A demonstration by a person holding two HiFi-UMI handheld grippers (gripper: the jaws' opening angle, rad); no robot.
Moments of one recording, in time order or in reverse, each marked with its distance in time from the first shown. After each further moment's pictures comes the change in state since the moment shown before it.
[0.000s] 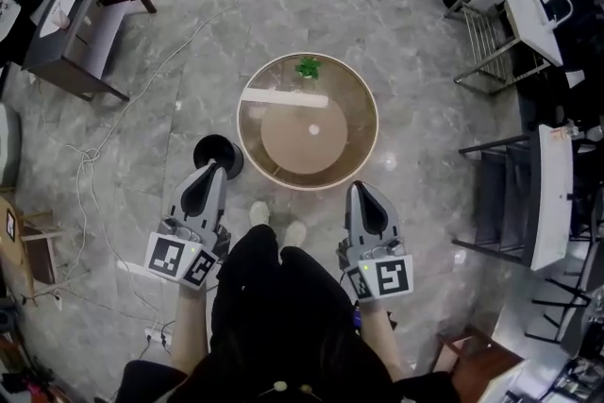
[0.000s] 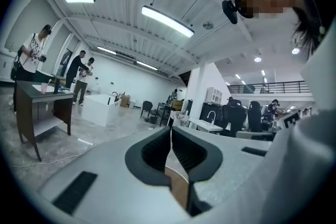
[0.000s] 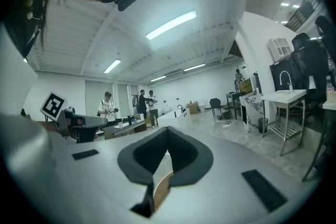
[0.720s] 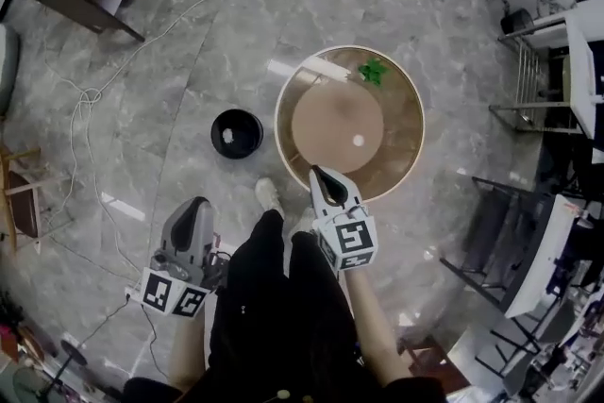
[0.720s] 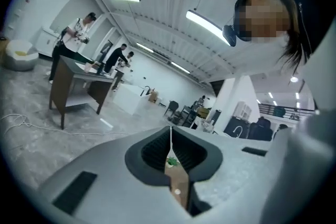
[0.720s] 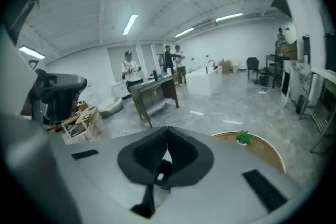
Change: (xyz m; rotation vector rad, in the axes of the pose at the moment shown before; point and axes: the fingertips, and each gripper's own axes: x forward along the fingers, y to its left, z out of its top) left arm -0.059 0.187 -0.059 -0.282 -0.042 0.263; right arm 0.221 0.128 -0.204 -0.086 0.494 0.330
